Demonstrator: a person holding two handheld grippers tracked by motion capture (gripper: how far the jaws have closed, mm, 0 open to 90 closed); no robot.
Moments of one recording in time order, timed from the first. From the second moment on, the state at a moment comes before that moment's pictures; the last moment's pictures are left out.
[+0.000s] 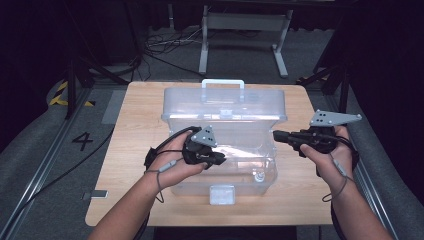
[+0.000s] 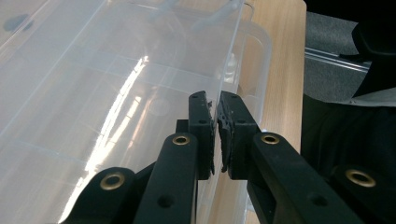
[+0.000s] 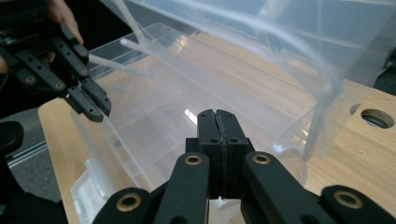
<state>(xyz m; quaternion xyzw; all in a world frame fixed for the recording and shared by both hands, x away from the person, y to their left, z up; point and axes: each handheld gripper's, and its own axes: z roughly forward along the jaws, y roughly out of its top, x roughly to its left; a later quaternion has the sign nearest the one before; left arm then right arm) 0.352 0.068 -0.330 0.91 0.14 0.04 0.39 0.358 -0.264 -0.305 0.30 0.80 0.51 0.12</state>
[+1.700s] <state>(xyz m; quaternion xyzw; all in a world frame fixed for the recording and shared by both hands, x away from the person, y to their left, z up) 0.351 0.196 -0.326 0.80 0.34 0.12 0.48 0.349 -0.274 -0.313 0.30 0.79 0.51 0.14</state>
